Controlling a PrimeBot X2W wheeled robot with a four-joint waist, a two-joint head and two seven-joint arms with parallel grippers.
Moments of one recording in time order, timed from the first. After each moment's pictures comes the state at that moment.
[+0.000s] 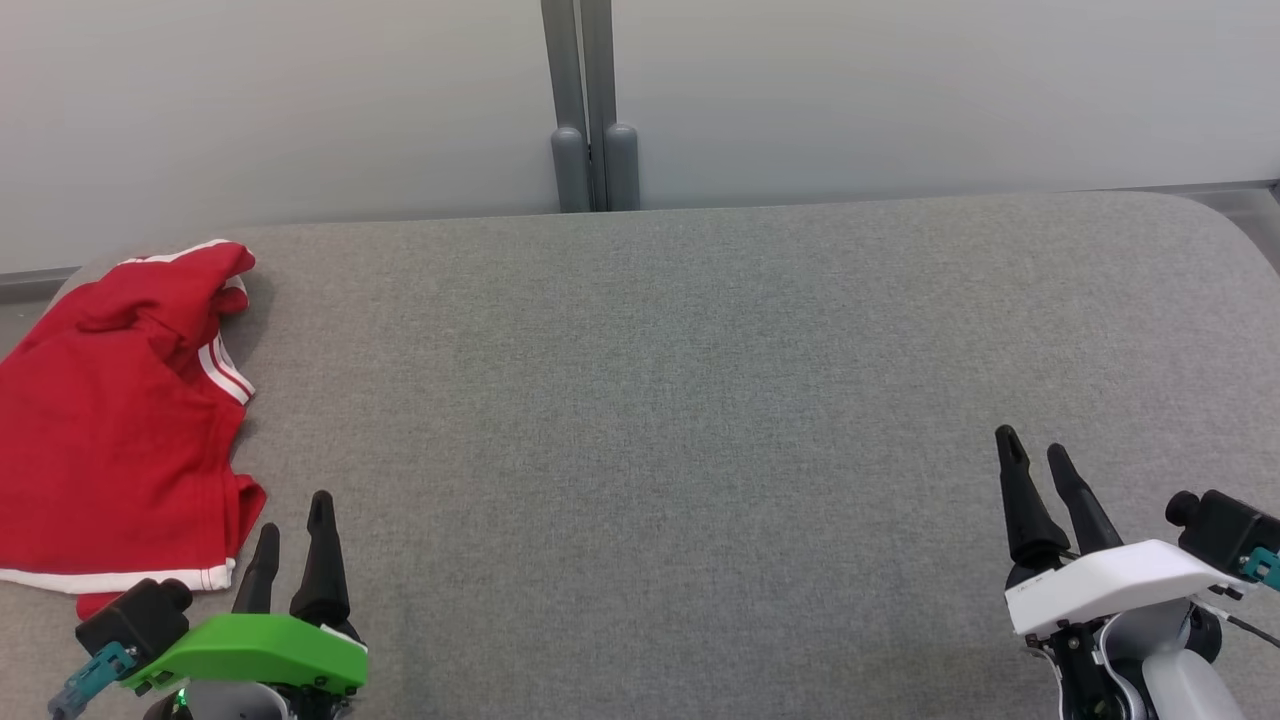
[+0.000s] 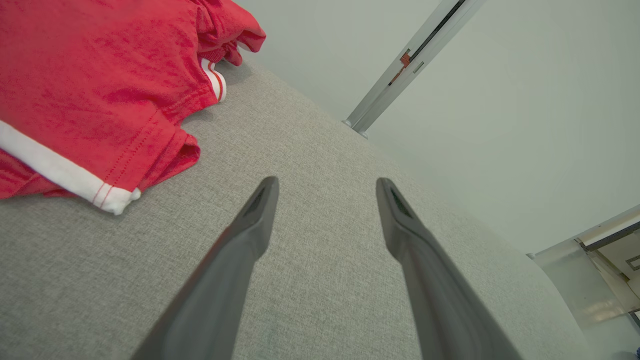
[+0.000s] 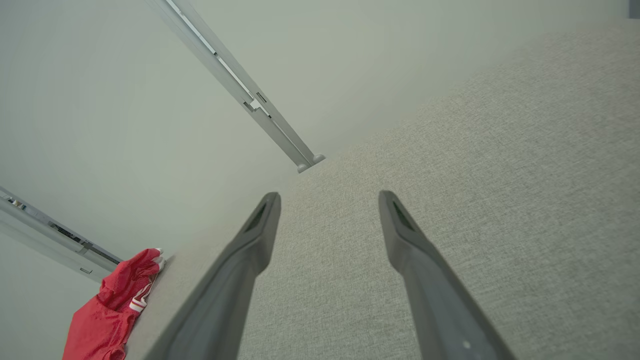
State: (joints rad) left arm -0.04 0.11 -0.05 0.24 -0.80 -0.01 -0.08; right arm -0.05 -0.08 -0.02 0.17 0.69 0.13 -0.08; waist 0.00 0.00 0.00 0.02
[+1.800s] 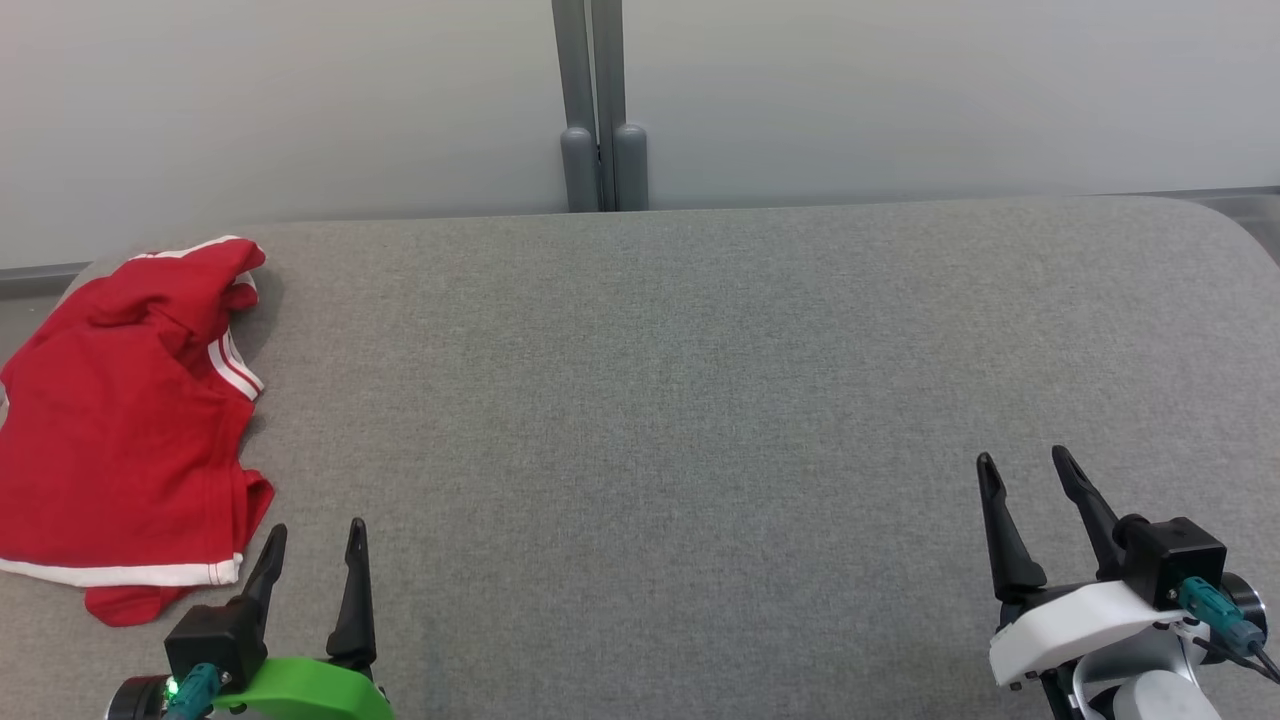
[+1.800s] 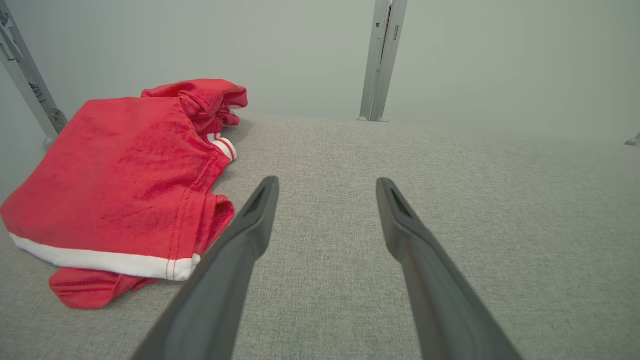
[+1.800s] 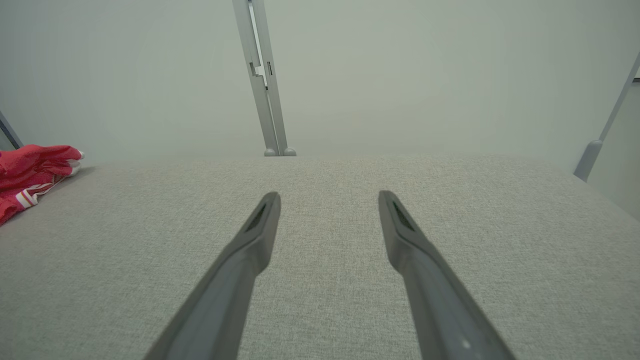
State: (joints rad) left arm 0.00 0.13 -0.06 0.27 -0.26 -0.06 -0.22; right arm -0.01 -0.10 0.00 0.18 0.17 0.13 -0.22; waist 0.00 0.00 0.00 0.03
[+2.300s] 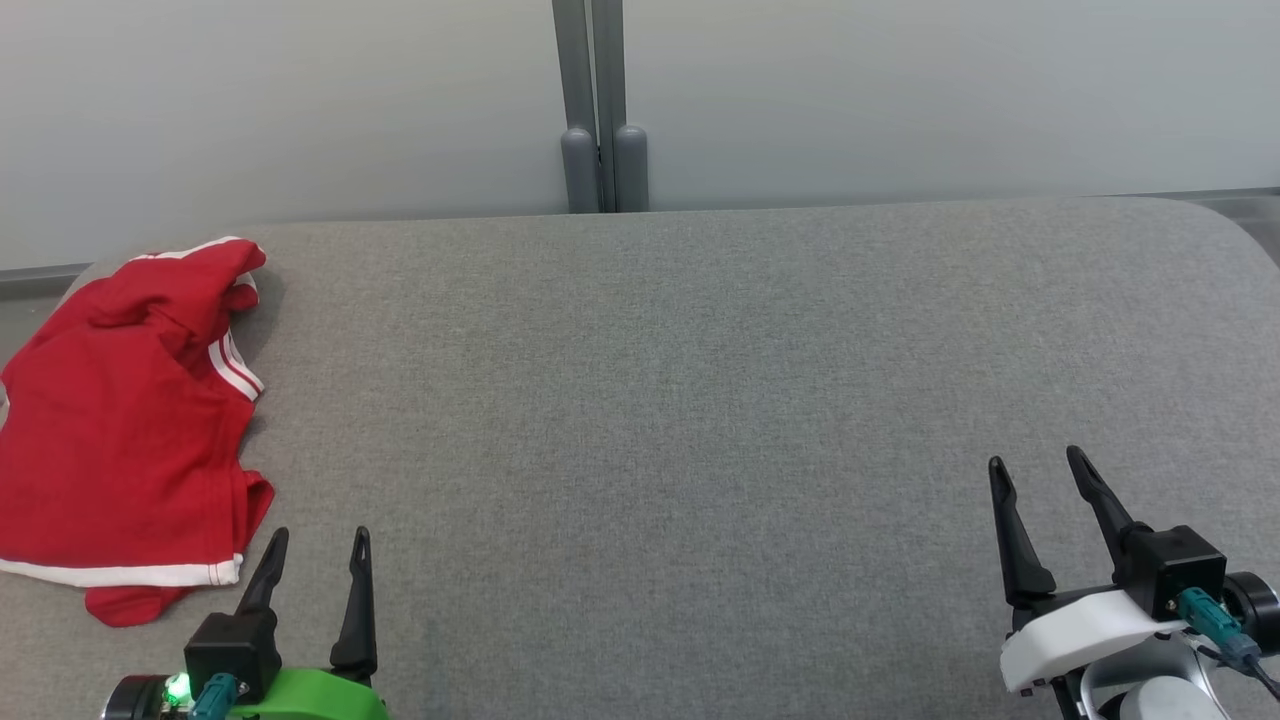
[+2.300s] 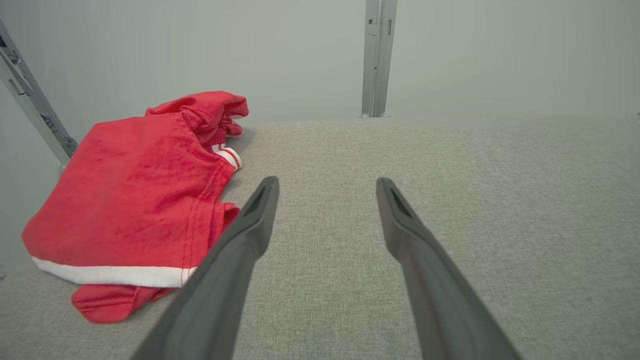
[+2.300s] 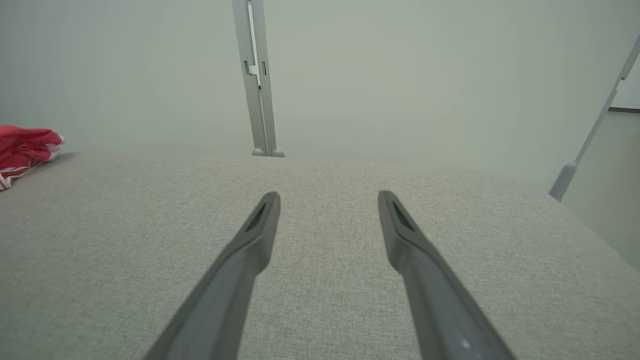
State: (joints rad) left arm 0.01 0.12 -0.04 0.28 -0.14 -0.08 -0.25; right arm 0.00 -0.10 -0.03 0.18 0.08 0.13 -0.24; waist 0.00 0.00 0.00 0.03
